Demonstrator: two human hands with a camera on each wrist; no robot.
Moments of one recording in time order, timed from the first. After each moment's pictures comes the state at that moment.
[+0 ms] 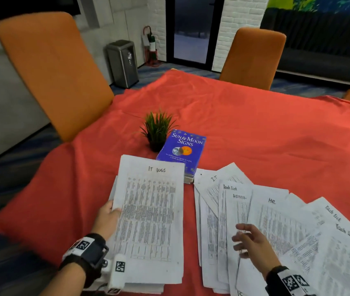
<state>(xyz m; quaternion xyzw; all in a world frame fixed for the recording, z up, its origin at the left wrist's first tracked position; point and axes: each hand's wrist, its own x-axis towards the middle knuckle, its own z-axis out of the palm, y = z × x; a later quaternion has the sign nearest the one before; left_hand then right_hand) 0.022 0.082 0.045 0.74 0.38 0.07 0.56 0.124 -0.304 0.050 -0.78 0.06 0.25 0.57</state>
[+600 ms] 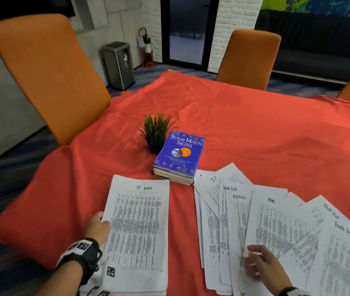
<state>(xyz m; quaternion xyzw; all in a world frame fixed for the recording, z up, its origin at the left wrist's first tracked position) 0.012 0.125 -0.001 0.79 0.44 0.00 0.42 0.104 -0.337 0.006 -0.81 0.12 0.24 0.52</state>
